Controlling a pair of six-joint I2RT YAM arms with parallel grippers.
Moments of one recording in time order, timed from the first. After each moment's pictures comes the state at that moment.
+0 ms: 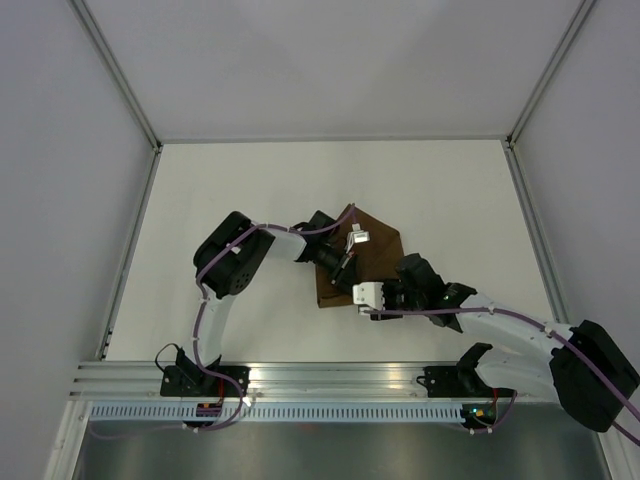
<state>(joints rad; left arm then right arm) -0.67 2.18 1.19 -0.05 1.16 -0.07 0.69 1.10 0.45 -0.18 -0.35 -0.88</state>
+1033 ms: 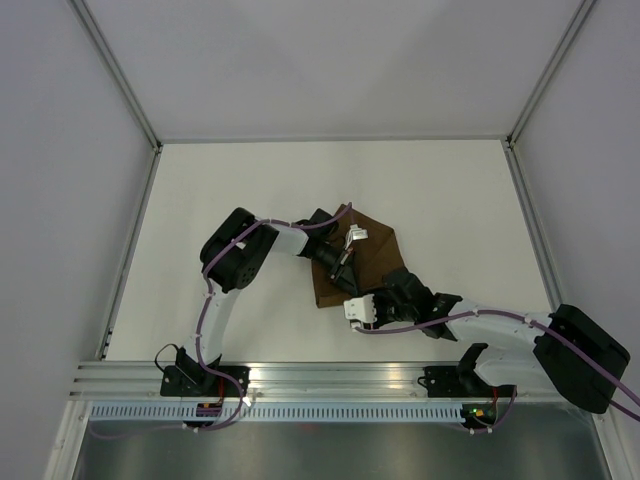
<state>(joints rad) -0.64 2.26 1.28 -0.18 1.24 -0.12 0.85 1.19 0.36 0.06 -0.18 -0.92</state>
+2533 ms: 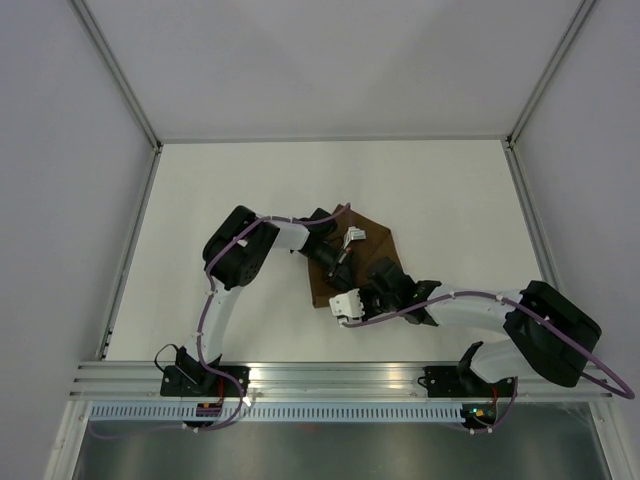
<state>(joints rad) -0.62 2.30 1.35 -0.37 1.26 -0.05 0.87 1.38 0.50 0.02 -0.18 -1.01</state>
